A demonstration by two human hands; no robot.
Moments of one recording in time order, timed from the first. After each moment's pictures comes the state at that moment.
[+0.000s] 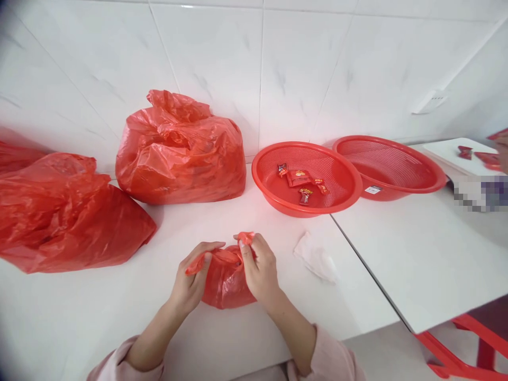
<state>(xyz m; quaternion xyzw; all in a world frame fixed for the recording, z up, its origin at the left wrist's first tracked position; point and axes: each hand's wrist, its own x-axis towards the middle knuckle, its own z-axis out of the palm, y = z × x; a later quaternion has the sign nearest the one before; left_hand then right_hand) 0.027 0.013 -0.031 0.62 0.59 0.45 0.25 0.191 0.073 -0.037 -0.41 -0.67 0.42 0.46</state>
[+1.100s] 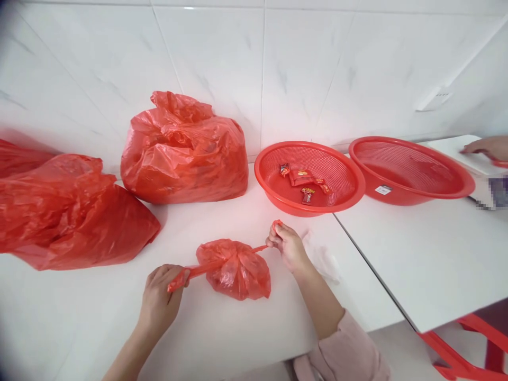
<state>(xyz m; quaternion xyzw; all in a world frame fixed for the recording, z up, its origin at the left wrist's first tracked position) -0.024 -0.035 -0.047 0.62 0.72 0.30 0.08 0.230 0.133 -0.045 -0.36 -0.45 0.68 0.45</state>
